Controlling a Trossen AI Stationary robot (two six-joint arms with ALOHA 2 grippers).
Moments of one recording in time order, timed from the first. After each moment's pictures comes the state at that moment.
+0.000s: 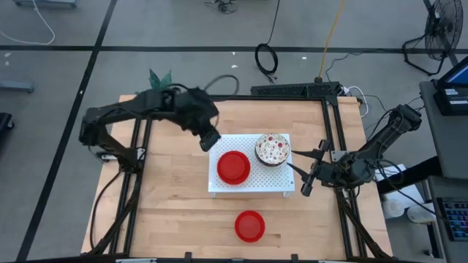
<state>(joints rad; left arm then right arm) 0.12 1.52 1.77 -1.08 0.12 -0.44 0.75 0.90 0.59 0.46 1.10 -0.51</state>
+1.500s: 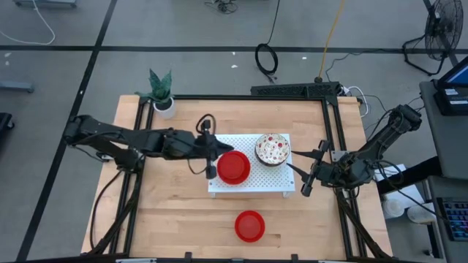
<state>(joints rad) -0.17 1.35 1.17 -0.14 -0.32 0.01 0.75 0.90 0.59 0.44 1.10 -0.48</state>
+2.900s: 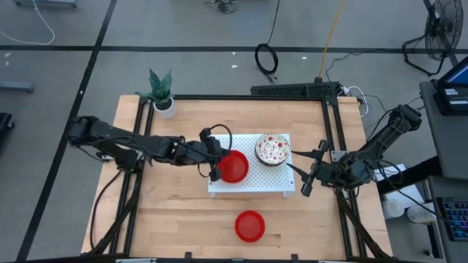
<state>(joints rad) -0.17 1.41 1.05 -0.18 -0.40 -0.17 0.75 0.90 0.59 0.44 1.10 -0.48</state>
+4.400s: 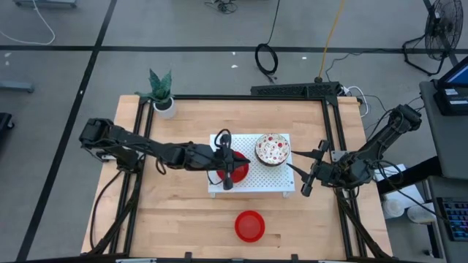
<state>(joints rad) -0.18 1.57 1.06 0.29 -0.27 0.01 0.75 0.90 0.59 0.44 1.10 -0.48</state>
